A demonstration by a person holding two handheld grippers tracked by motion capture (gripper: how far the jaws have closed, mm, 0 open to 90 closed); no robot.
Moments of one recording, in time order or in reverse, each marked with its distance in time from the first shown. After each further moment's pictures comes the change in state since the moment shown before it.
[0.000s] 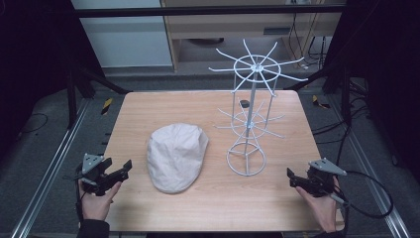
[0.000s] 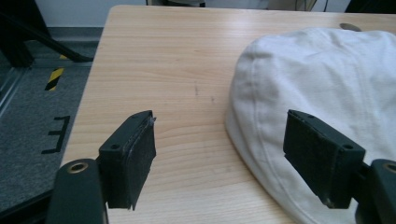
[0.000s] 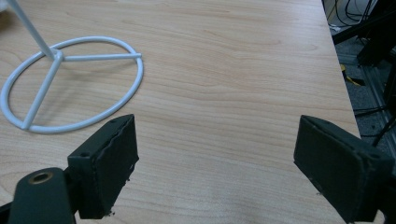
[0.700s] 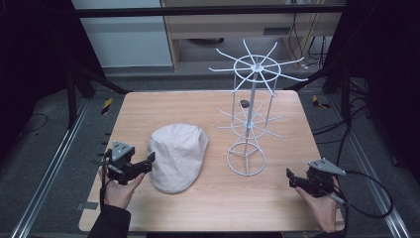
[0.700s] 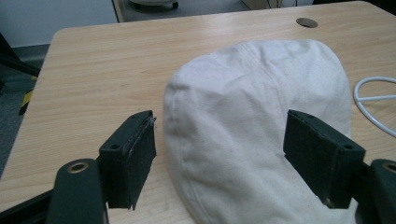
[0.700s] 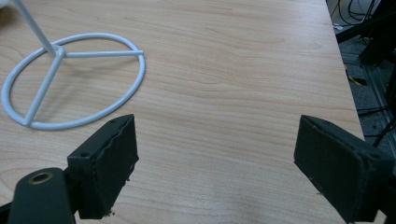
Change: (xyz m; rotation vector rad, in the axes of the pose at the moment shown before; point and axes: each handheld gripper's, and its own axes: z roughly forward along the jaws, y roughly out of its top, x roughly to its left) left arm -0.058 0.030 0.023 0.023 -0.064 0.094; right arm 0.001 0.000 0.001 0.009 0.005 -0.006
